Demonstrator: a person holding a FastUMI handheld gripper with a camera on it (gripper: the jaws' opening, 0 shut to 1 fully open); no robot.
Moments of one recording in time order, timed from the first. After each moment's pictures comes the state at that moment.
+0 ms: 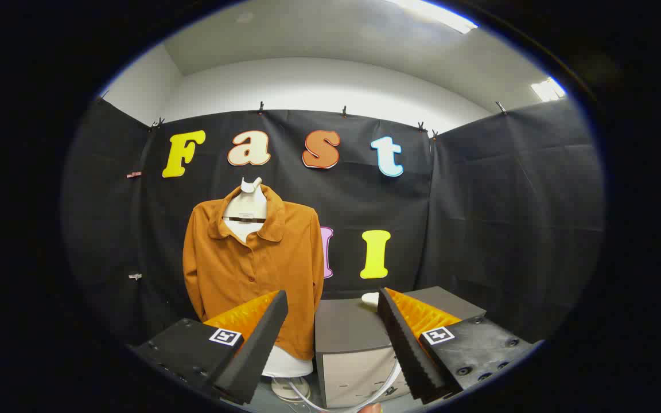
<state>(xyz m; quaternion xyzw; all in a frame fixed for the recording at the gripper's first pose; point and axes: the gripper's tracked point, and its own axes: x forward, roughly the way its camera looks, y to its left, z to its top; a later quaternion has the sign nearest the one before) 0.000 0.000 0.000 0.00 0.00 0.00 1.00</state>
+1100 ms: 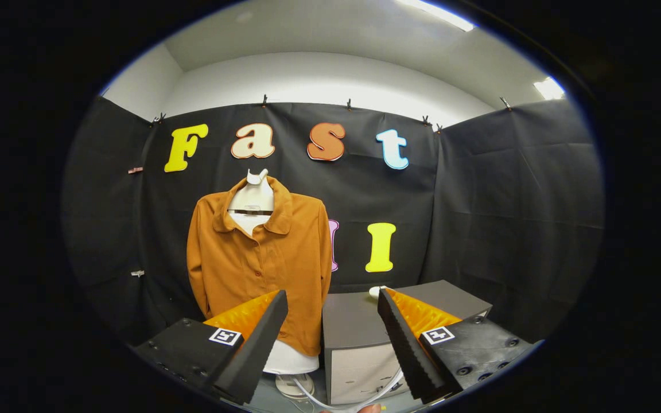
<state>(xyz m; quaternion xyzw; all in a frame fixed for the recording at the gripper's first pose) 0.004 0.011 -0.010 0.00 0.02 0.00 1.00</state>
